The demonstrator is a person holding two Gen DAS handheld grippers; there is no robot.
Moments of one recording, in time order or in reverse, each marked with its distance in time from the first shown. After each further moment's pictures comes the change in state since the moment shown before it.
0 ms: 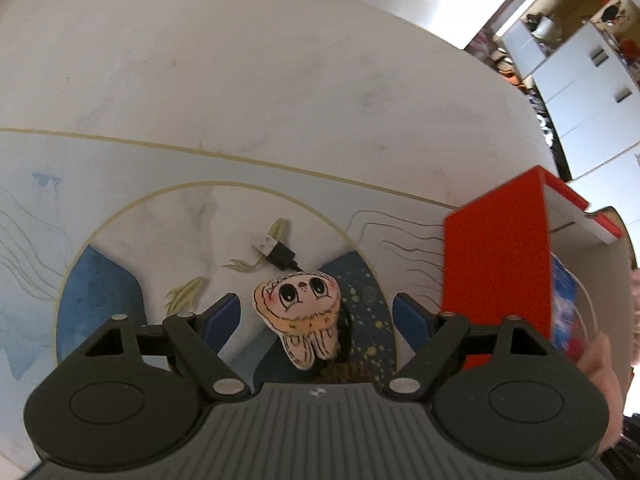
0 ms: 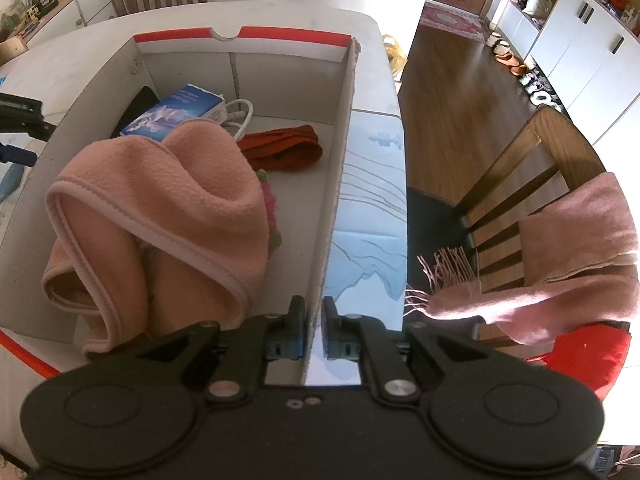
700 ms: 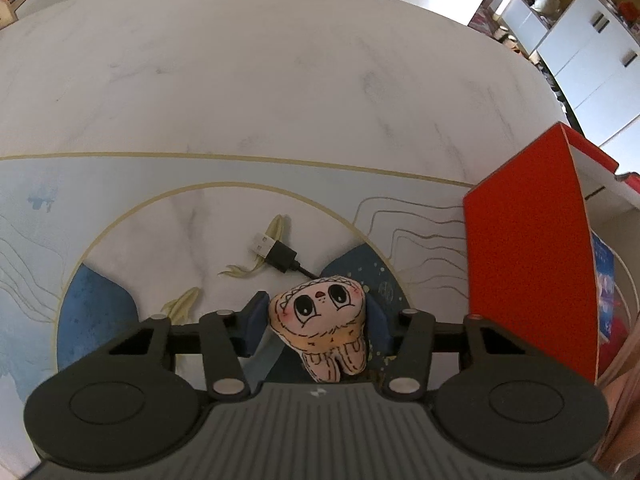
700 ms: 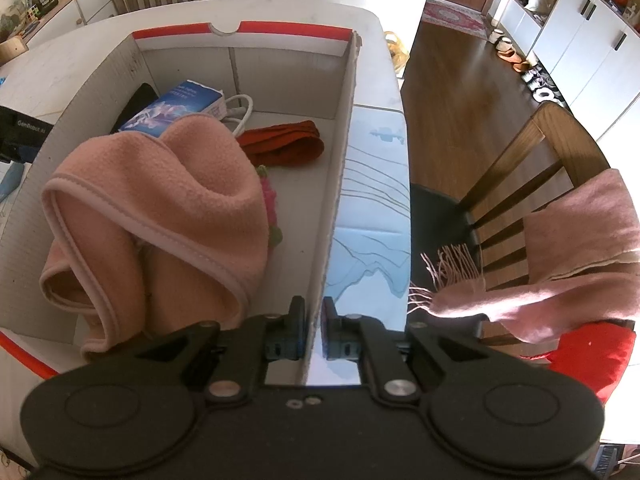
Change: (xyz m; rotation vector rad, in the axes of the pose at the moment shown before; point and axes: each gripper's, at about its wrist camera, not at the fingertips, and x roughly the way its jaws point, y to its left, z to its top) left arm 0.019 -0.015 -0.006 0.107 -0.010 0.080; right arm 0.004 -0.001 -0.002 0.001 0.007 0.010
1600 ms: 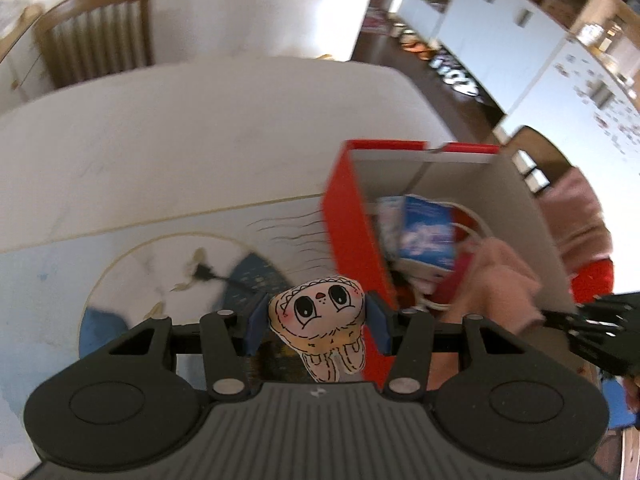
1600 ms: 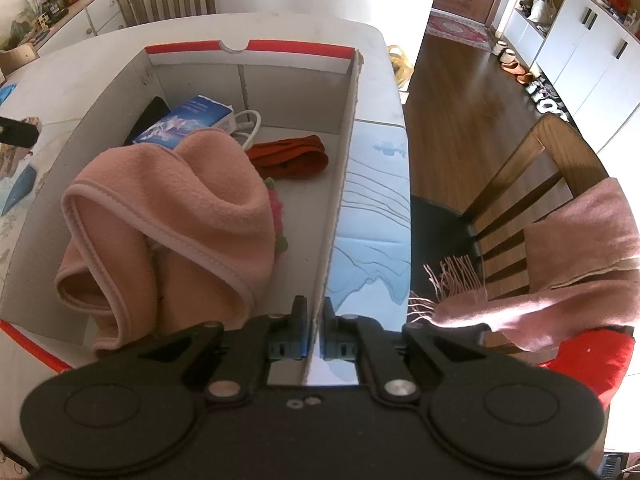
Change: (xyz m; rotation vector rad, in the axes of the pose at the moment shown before) left arm -0.126 -0.055 -0.024 0.281 -0.092 -0.159; right arm -0.013 -0.001 -0.003 -0.009 -0.042 0.019
